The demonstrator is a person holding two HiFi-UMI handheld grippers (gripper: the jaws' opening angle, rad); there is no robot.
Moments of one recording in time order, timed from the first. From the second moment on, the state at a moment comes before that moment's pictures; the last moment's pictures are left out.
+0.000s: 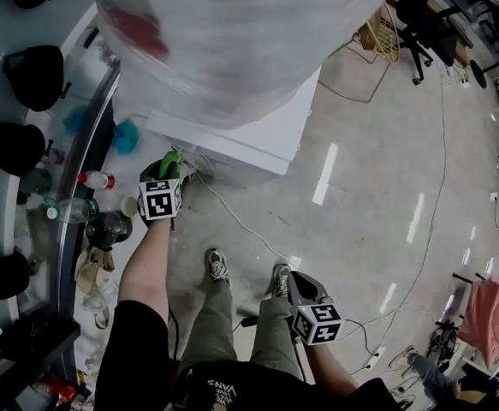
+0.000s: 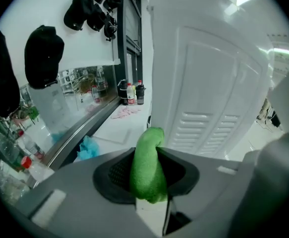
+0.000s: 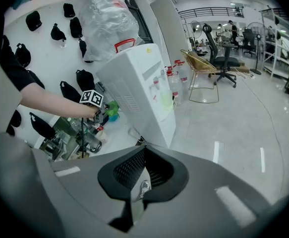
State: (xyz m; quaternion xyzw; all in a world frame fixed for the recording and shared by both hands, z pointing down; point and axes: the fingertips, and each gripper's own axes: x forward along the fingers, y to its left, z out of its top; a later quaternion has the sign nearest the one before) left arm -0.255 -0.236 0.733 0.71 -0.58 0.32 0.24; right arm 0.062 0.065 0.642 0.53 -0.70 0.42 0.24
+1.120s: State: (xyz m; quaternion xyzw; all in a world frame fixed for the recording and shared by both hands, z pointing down) left arm -0.084 -0.031 0.522 0.78 -0.56 0.20 0.19; right arm 0.143 0.057 0.507 0.48 -0.80 0.32 0.15
